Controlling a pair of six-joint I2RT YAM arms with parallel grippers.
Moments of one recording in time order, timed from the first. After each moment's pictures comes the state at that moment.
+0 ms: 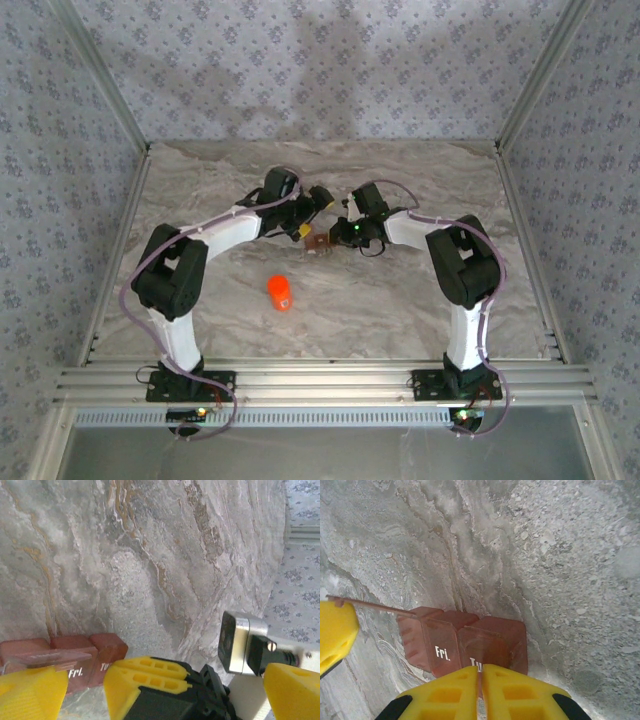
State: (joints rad) left arm -0.54 1.87 1.26 -0.14 0.32 -1.20; right arm 0.48 1.95 1.18 -0.19 -0.44 0.55
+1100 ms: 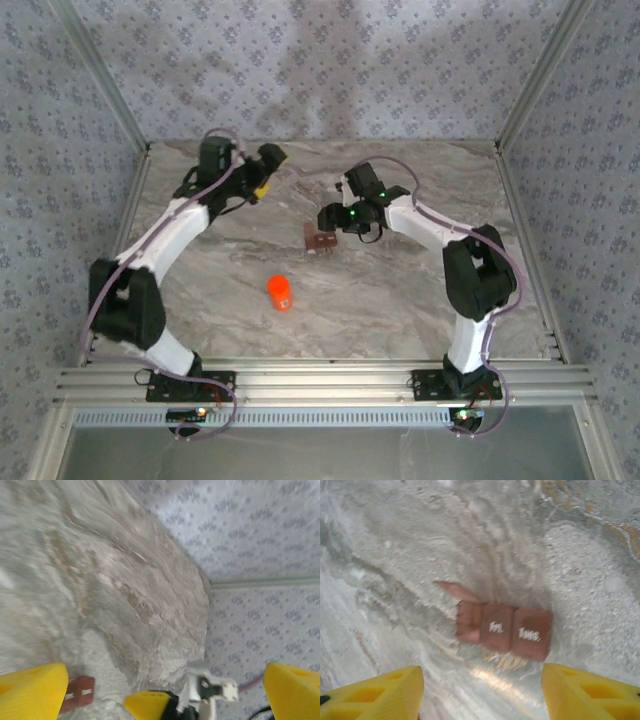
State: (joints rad) left arm -0.27 1.53 1.23 -0.19 0.41 -1.06; right arm 0.55 1.82 1.39 -0.54 -0.30 0.44
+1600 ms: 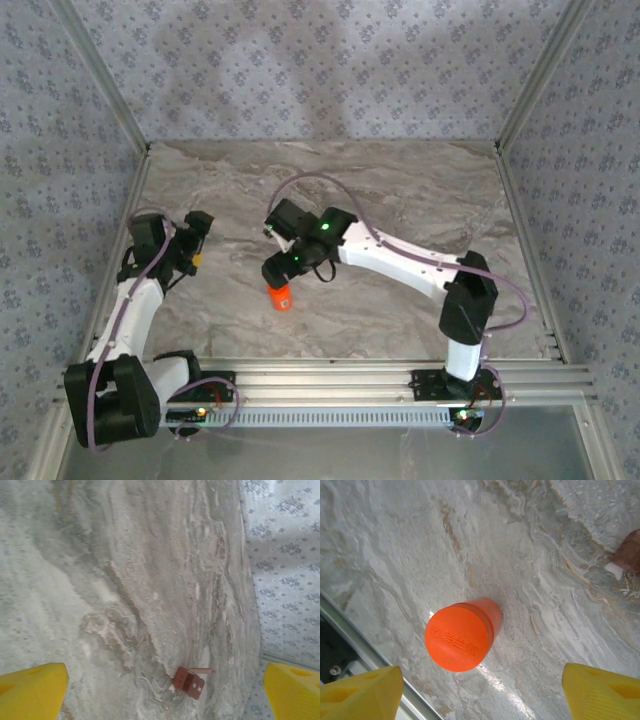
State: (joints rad) left arm 0.12 1.05 0.64 -0.30 0.39 -1.06; right arm 1.03 1.84 1.70 -0.98 -0.03 0.32
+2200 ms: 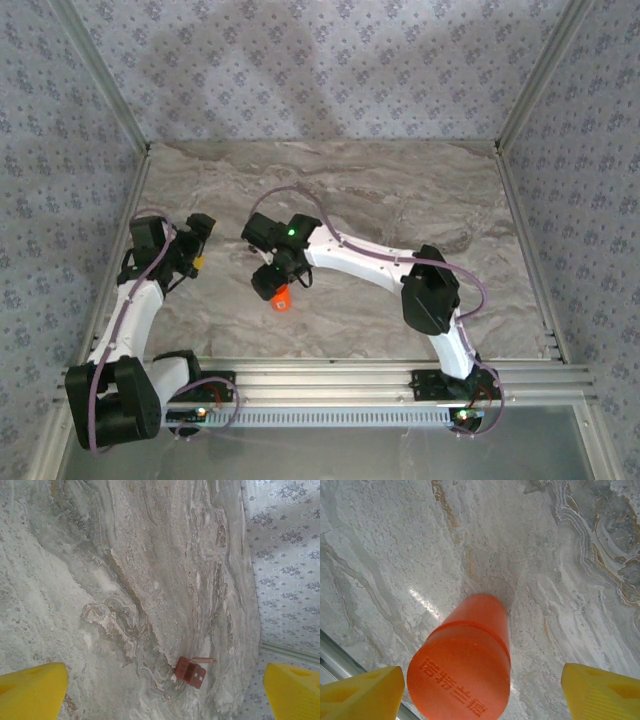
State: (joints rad) left arm 0.13 1.04 0.63 -0.31 0.44 -1.03; right arm 1.08 2.04 1.84 -1.07 -0.01 0.30
